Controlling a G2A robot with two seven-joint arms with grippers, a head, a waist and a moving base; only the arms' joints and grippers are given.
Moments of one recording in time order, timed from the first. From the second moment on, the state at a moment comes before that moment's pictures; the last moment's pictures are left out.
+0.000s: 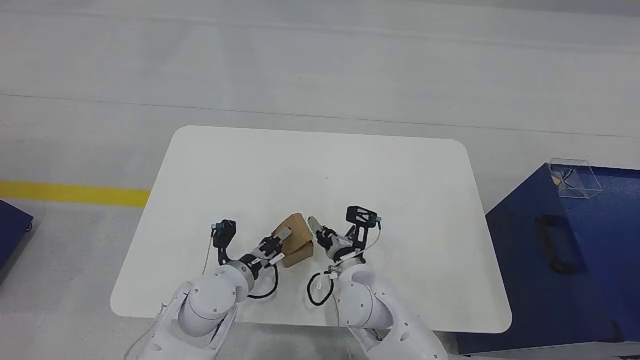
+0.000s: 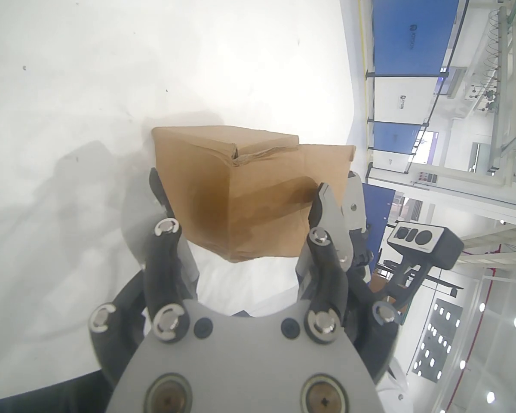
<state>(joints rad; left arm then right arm) 1.34 -1.31 -1.20 -1.62 0.16 0.39 -0.38 -1.24 -1.45 0.95 -1.39 -0.65 0.38 -0.02</state>
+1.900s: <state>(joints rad) 1.34 -1.32 -1.16 -1.60 0.16 0.37 -0.33 -1.24 -1.50 0.98 -1.33 -0.70 0.36 0.01</state>
